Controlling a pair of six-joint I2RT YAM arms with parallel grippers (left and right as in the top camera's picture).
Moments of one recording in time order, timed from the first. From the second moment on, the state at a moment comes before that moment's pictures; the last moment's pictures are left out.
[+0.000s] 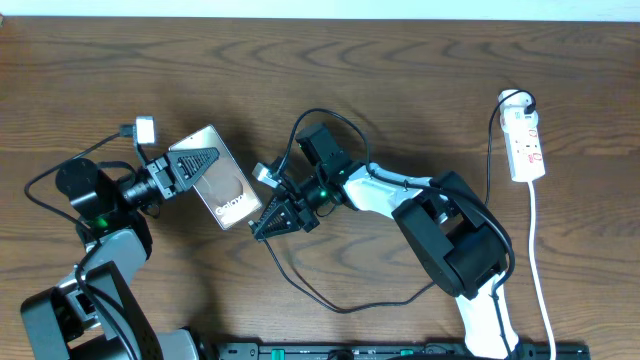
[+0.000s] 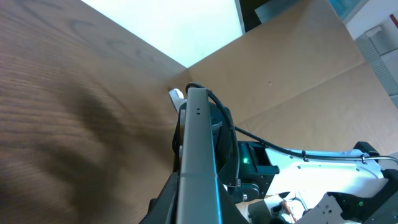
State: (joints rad) left arm 0.44 1.53 0.53 0.94 1.50 -0.96; right arm 0.70 2.18 1.26 0.04 -1.54 -0.08
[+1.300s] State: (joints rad) left arm 0.44 1.53 0.51 0.93 1.50 -0.91; right arm 0.71 2.18 1.26 0.10 -1.45 -0.06
